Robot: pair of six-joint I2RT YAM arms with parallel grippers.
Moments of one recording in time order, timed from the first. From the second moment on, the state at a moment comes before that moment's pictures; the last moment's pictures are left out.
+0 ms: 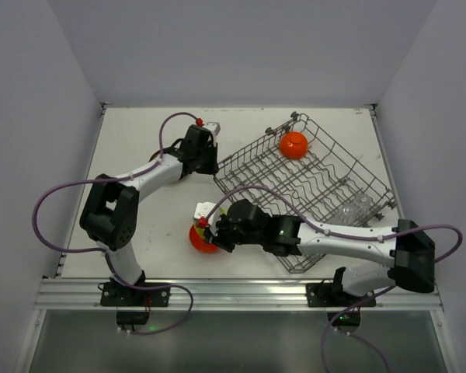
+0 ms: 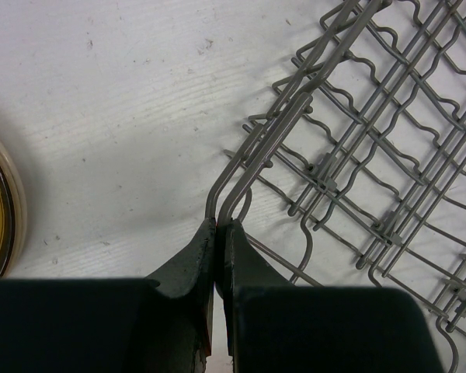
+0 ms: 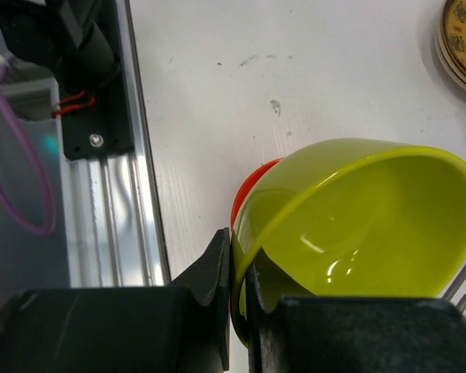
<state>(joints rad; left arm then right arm) -0.48 1.79 1.25 -0.28 0.07 -0.33 1.21 1.32 0.90 -0.06 -0.12 -0.05</state>
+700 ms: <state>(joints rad) -0.48 1.79 1.25 -0.28 0.07 -0.33 1.34 1.73 1.25 -0.43 0.15 -0.28</state>
